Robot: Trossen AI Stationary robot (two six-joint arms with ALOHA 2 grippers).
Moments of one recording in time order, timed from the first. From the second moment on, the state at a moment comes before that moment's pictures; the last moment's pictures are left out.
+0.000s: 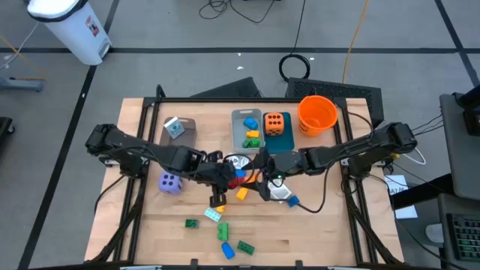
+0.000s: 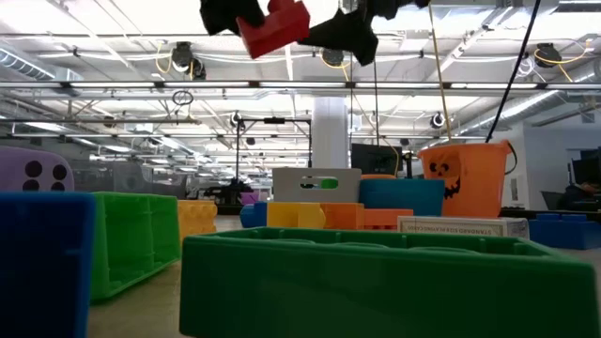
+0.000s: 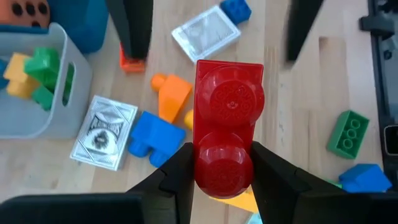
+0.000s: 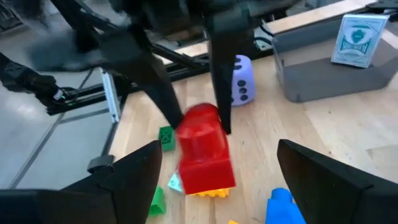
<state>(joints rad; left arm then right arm) -0.26 1.62 1.46 -0.80 -0.14 -0.33 0.20 1.49 1.03 0.12 0.08 0.37</state>
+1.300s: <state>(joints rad) -0.24 1.62 1.46 -0.73 -0.13 -0.34 0.20 1.53 1.03 0.13 0.08 0.32</state>
